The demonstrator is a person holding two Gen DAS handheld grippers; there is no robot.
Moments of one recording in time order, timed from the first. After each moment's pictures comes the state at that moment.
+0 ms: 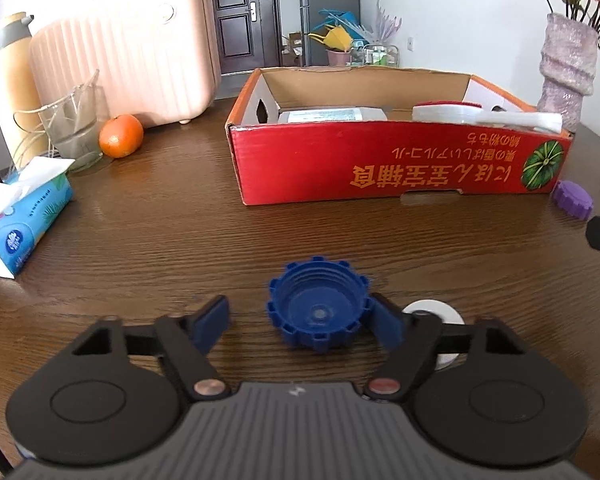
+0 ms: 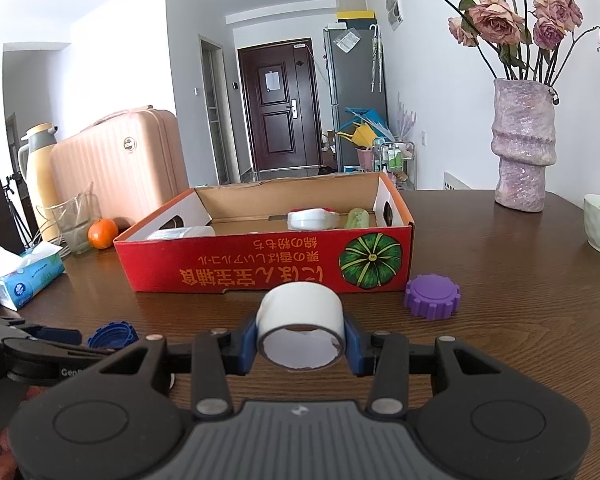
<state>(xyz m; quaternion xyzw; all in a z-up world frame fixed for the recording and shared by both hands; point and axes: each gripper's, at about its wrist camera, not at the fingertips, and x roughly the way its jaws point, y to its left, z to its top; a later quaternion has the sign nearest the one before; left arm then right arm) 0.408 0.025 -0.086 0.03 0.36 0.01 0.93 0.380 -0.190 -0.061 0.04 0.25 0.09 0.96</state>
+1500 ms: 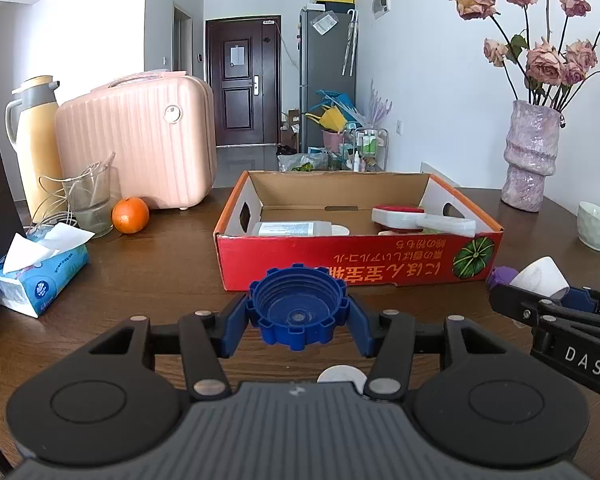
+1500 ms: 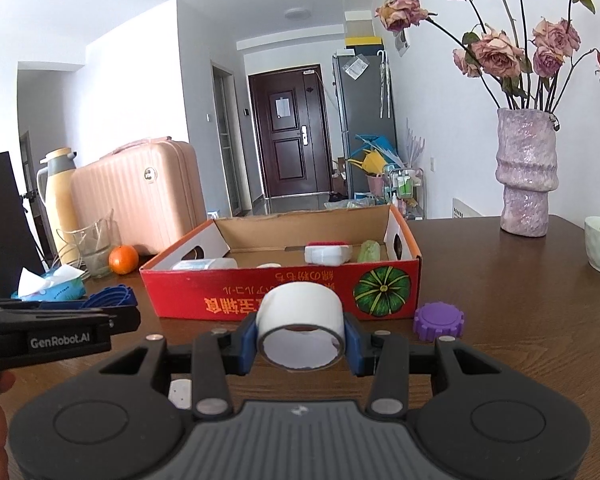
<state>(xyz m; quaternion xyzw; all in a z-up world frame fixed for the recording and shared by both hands) 0.353 -0.009 -0.025 0.01 0.24 0.01 0.97 0.357 -0.189 -0.039 0.05 0.20 0.10 0.97</state>
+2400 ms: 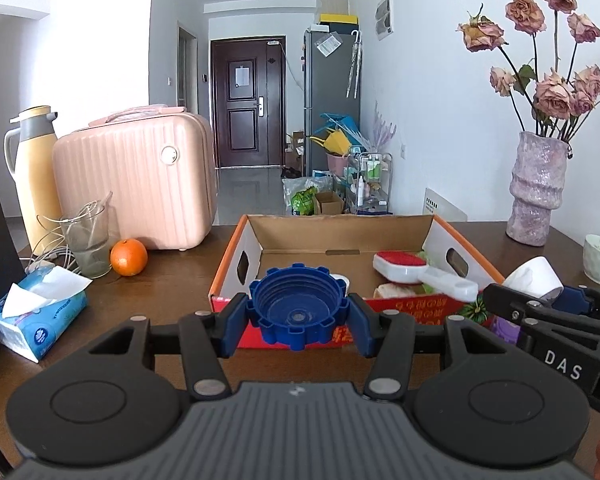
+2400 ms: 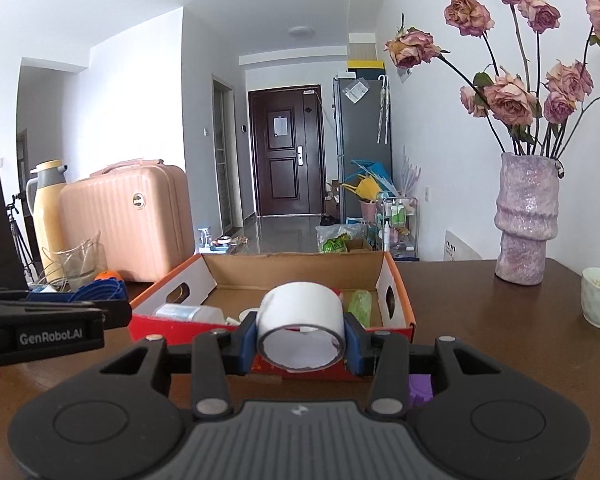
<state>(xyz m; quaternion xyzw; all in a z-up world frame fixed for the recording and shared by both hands) 0.382 -0.017 0.007 0.01 0.21 0.01 0.98 0.394 -0.184 -0.008 0.02 0.17 0.09 0.98</state>
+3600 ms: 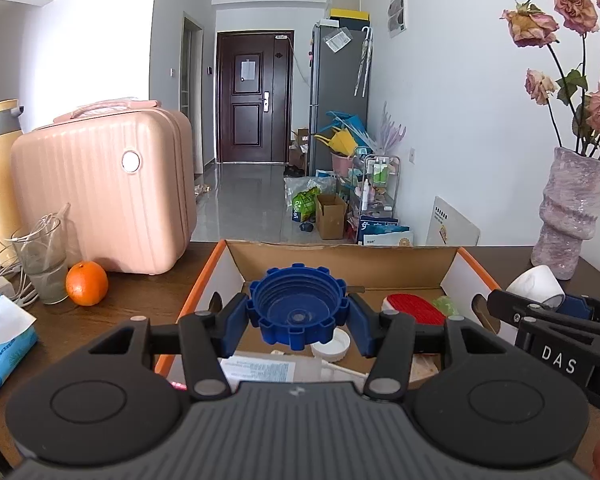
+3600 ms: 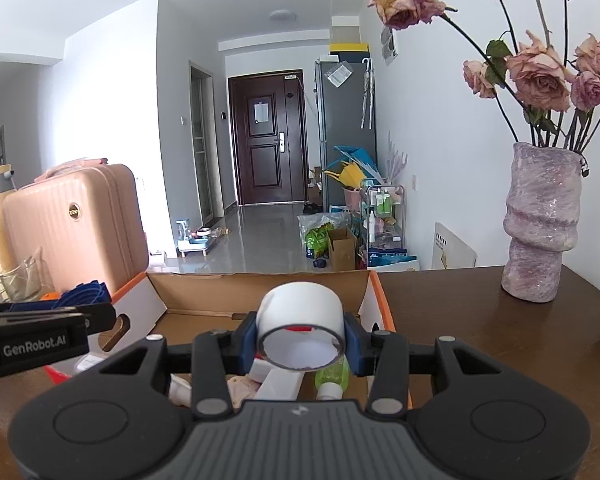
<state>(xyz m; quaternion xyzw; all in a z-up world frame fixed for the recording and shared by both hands) 0.496 -0.024 0.003 -0.01 0.22 0.02 0.98 0.514 -0.195 -0.009 0.02 0.20 0.06 0.98</state>
